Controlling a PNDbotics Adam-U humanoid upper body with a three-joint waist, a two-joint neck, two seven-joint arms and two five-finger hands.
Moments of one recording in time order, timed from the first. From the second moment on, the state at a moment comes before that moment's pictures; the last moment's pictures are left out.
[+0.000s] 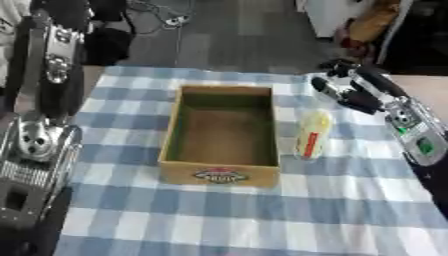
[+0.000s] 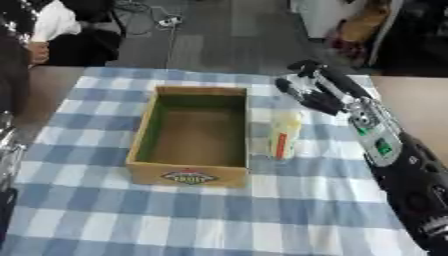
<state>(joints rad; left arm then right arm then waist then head) -0.42 0.33 -0.07 -1.98 -0.07 -0.08 0.15 -0.79 -0.44 0.23 -1.13 0.55 -0.16 0.25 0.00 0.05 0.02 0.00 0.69</state>
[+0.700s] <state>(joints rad) -0.42 0.33 -0.07 -1.98 -0.07 -0.08 0.15 -0.78 -0.46 0.25 -1.20 0.54 -0.12 0.28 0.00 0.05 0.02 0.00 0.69</state>
